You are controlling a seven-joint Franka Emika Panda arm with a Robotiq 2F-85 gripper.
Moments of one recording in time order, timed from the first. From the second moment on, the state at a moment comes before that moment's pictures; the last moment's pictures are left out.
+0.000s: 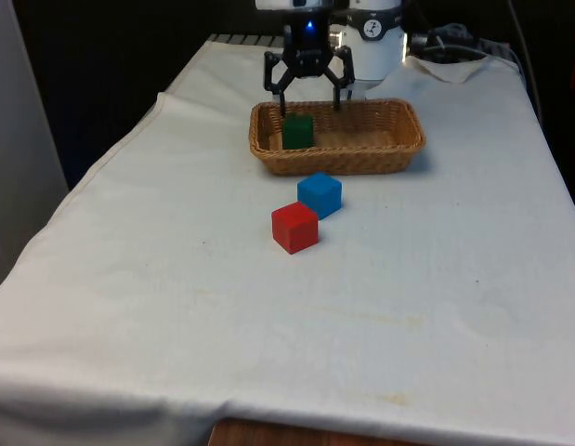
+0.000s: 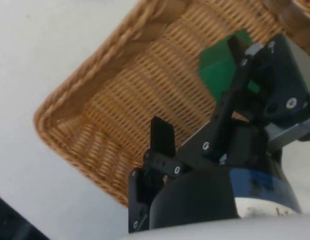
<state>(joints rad) 0.32 -0.05 -0.54 -2.79 0.33 2.92 -0.86</state>
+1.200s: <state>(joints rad) 0.33 -0.12 -0.34 -2.71 0.33 2.80 -0.64</state>
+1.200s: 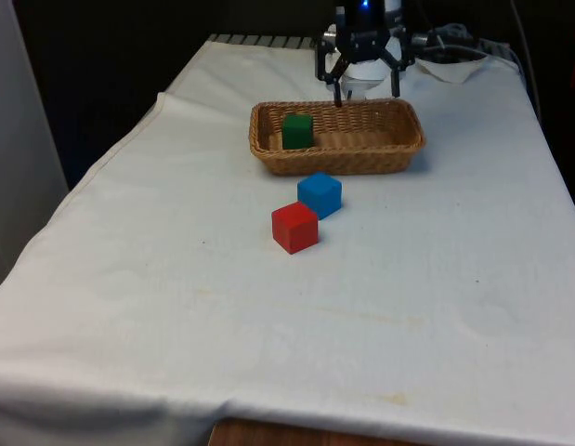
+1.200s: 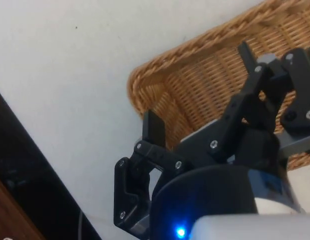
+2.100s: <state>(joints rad) 0.33 0.03 -0.27 -2.57 0.33 2.75 -0.52</state>
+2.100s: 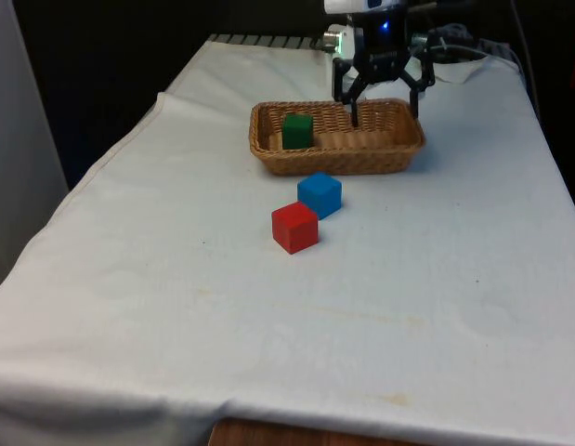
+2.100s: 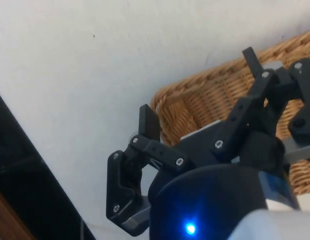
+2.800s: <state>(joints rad) 0.32 0.15 -0.31 -2.46 0.33 2.75 -0.50</state>
